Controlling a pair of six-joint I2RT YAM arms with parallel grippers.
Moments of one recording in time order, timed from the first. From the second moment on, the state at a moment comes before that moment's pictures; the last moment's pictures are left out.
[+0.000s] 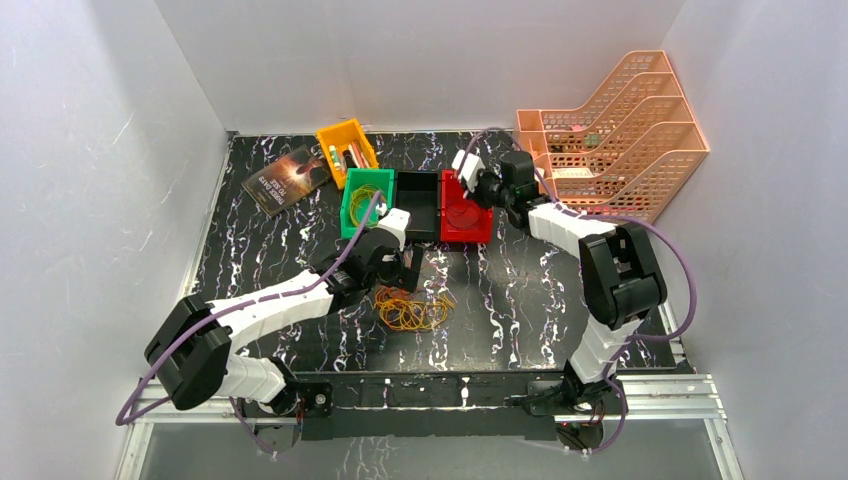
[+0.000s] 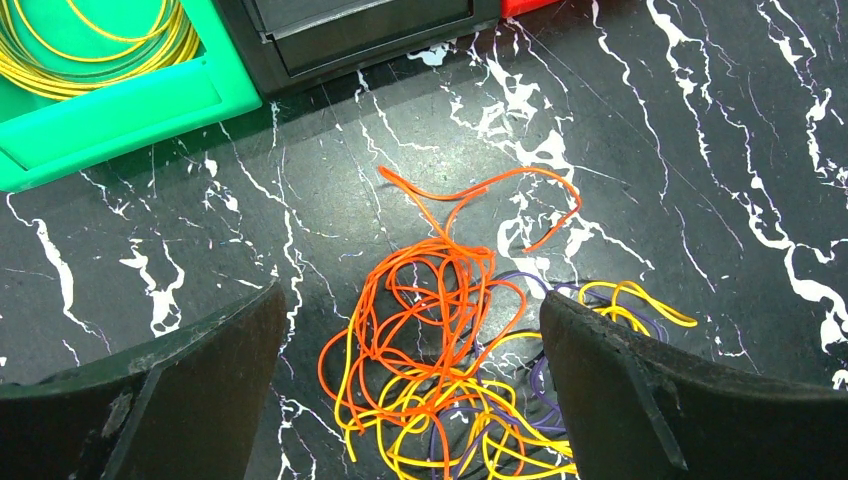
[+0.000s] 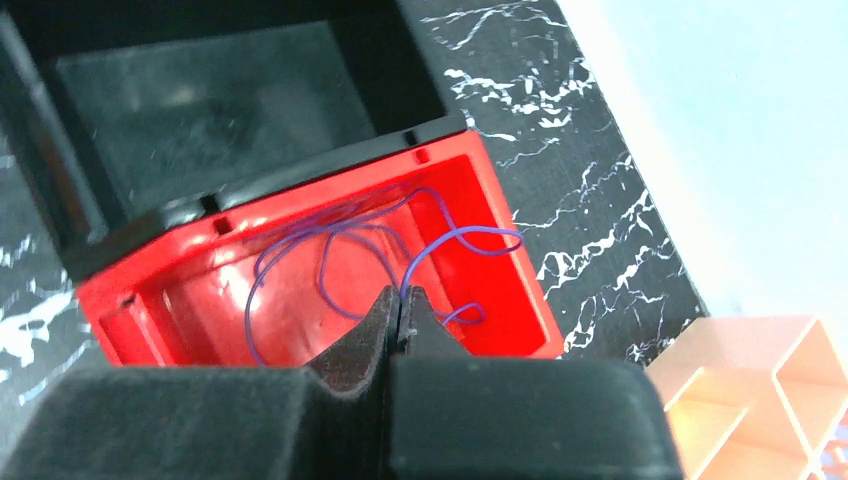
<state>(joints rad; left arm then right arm) -0.83 1.33 0.77 -0.15 -0.28 -0.31 0.38 1.77 1.13 0.22 -0.43 -0.62</state>
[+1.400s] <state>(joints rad) -0.83 1.34 0.77 -0.16 -0.28 -0.31 0.49 1.97 1.16 0.08 -0.36 -0.81</state>
